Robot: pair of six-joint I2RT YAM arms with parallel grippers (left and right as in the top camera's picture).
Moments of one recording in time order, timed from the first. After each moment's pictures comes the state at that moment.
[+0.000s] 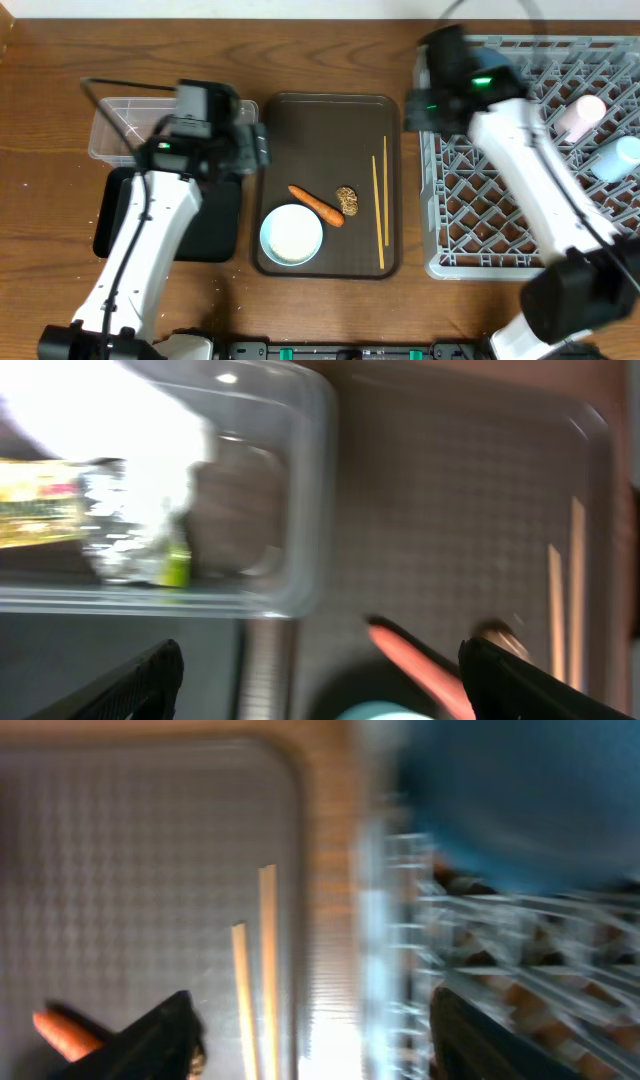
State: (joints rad) left arm -0.16 1.43 1.19 -0.78 0.09 -0.27; right arm 0.29 1.78 1.66 -1.04 0.09 0.37
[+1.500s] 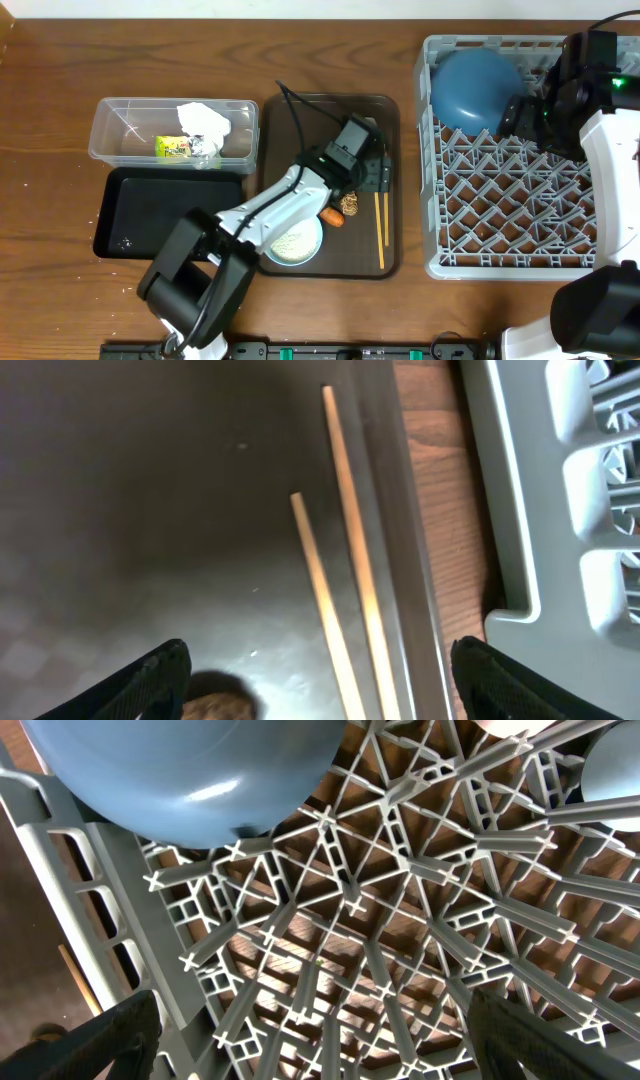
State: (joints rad) left arm -0.68 1.85 1.19 -0.32 0.07 -0.55; right arm -0.12 1.69 1.61 -1.19 0.02 0.26
